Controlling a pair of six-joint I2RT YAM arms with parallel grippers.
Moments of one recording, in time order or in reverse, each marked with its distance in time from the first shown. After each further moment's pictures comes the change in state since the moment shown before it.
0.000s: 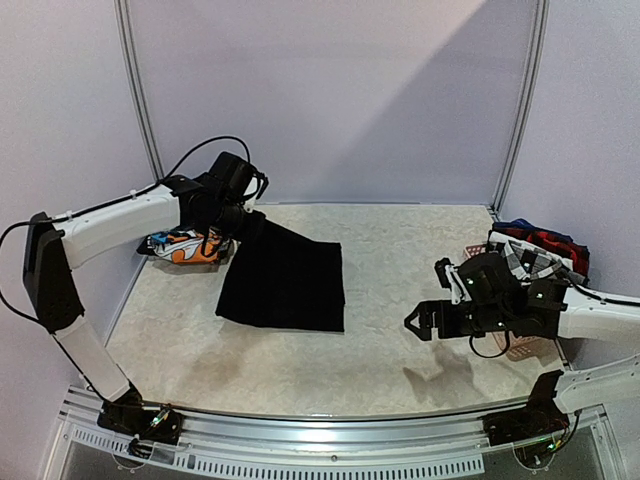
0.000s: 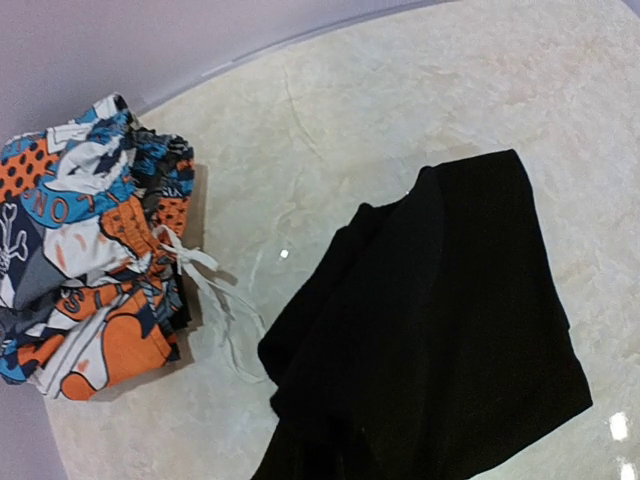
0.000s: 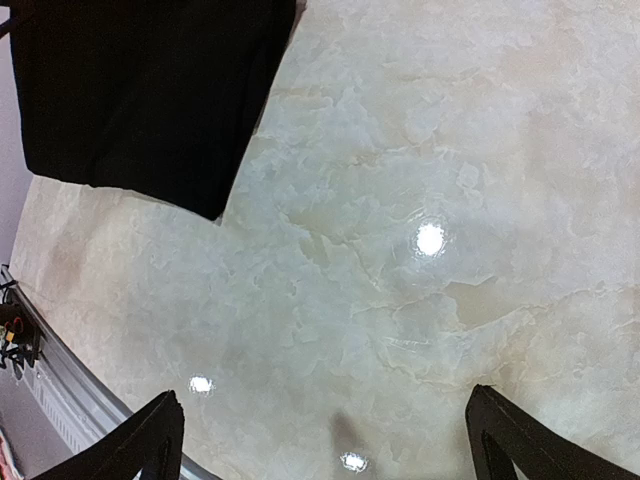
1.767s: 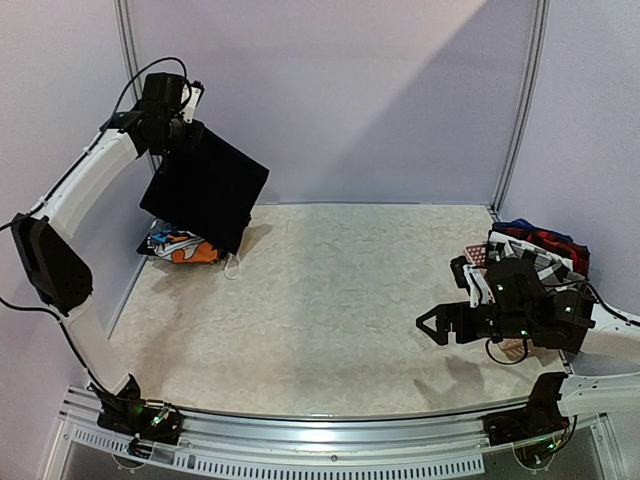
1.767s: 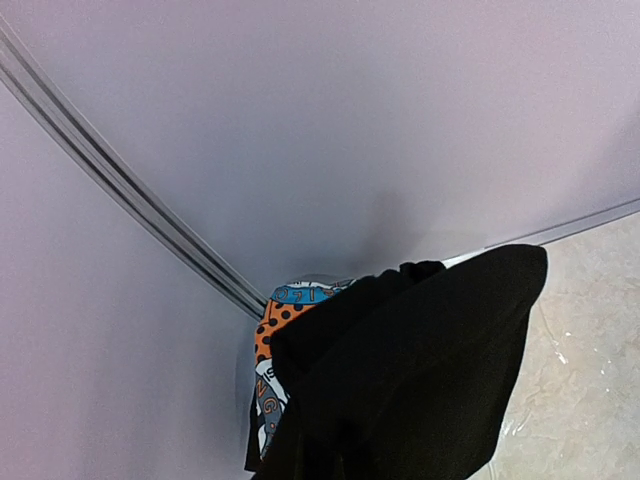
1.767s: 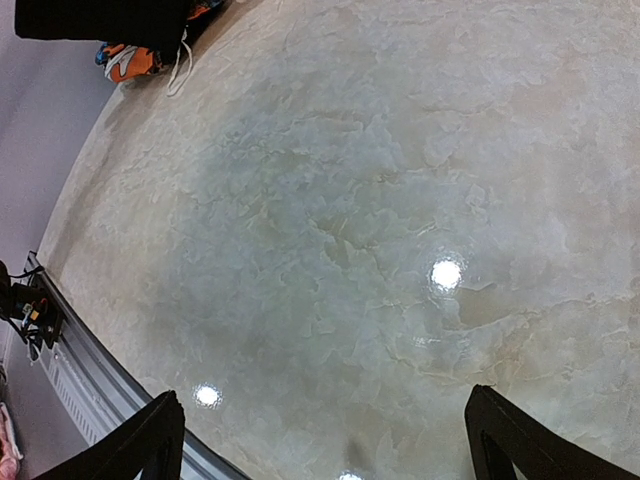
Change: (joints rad) left arm 0.330 0.099 0.548 -0.036 -0.160 0.368; right arm 0.001 -0.217 -0.071 -0.012 -0.021 -0.063
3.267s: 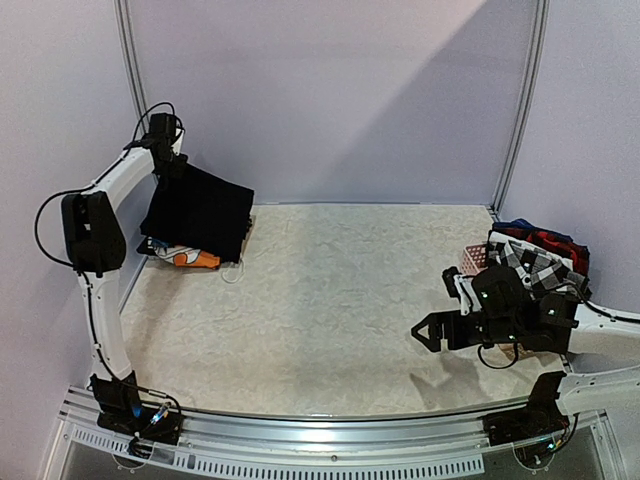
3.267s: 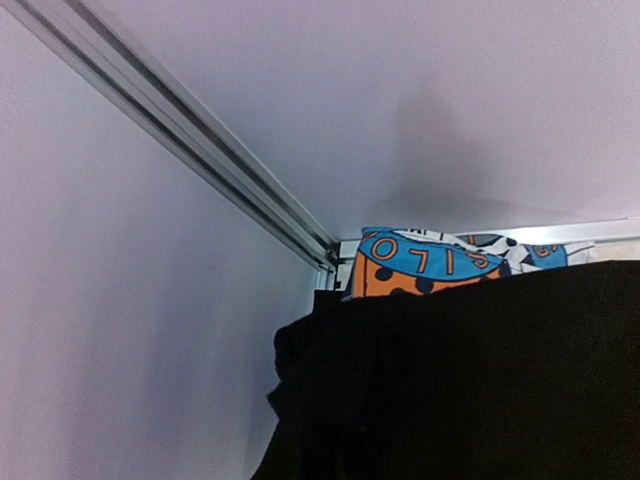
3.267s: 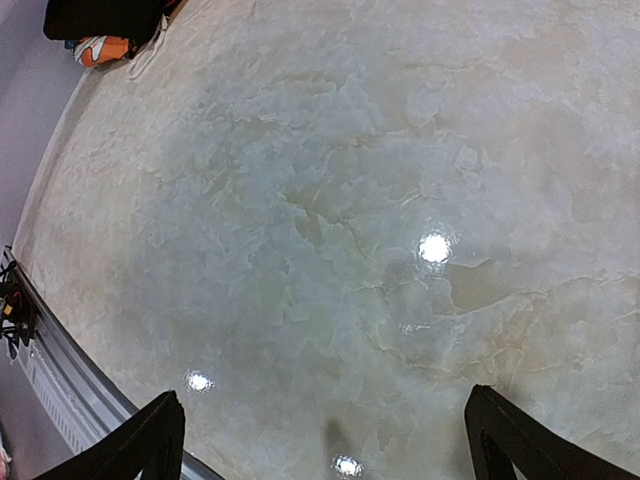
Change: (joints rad) left arm 0.259 0.442 0.201 0.082 0.003 0.028; right arm 0.001 0.089 -0.045 0.054 0.002 0.020
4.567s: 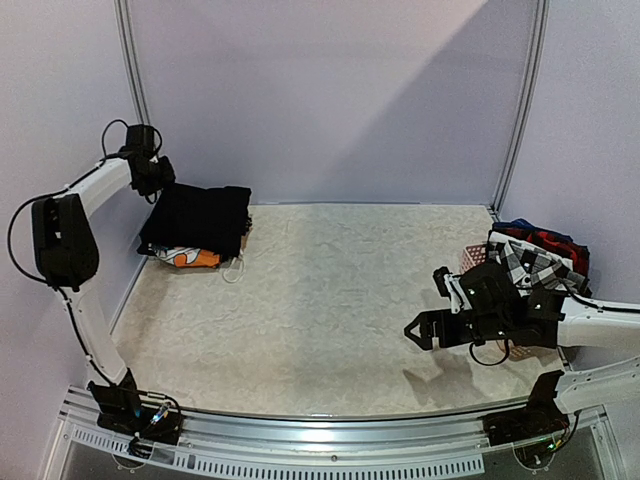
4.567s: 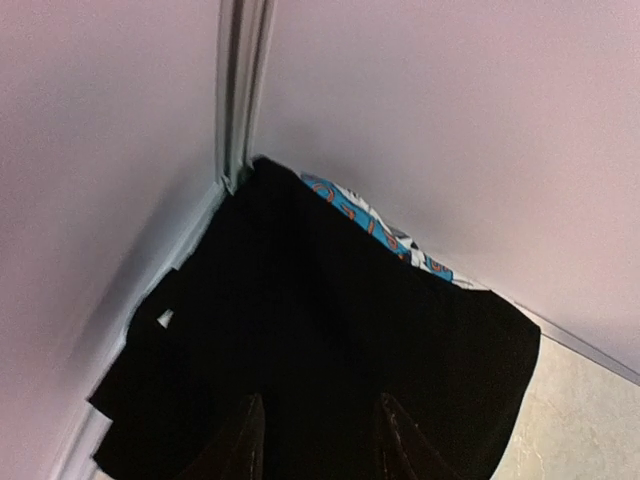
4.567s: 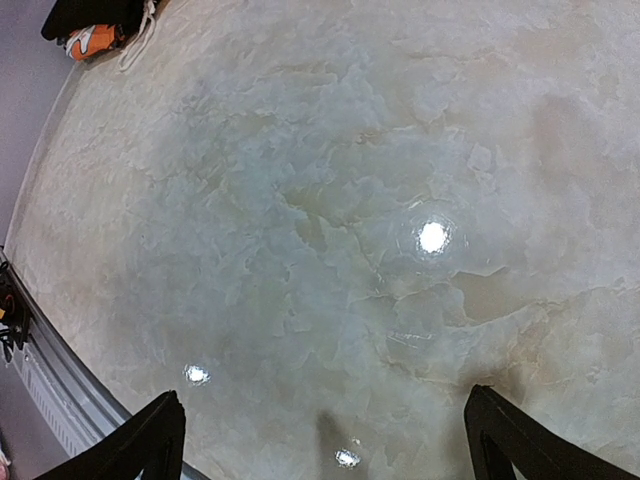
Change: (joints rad) left arm 0.072 -0.256 -0.381 0.098 0.253 -0.665; right arm 0.000 0.109 0.032 0.038 -0.010 0.006
